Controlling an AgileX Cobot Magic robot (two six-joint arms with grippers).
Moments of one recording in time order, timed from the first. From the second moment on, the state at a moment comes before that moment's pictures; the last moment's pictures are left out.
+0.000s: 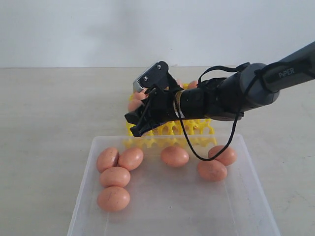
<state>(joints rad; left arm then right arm) -0.07 0.00 0.00 -0.24 0.28 0.20 0.37 2.15 -1.22 -1.01 -0.49 0.69</state>
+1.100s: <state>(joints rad) -0.07 0.00 0.00 -0.24 0.28 0.20 0.37 2.17 -1.22 -0.92 -0.50 0.61</state>
